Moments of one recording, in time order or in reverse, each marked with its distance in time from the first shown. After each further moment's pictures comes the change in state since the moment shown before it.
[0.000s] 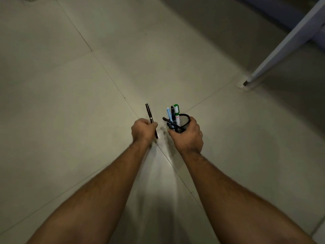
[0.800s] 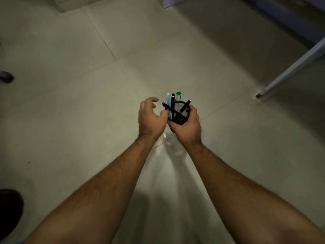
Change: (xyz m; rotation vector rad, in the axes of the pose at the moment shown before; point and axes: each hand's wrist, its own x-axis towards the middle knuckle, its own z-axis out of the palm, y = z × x) left_hand -0.026 0.080 -0.096 -0.057 0.116 0.499; right_hand -0.011 -0.110 -0.030 0.355 -0.188 -0.128
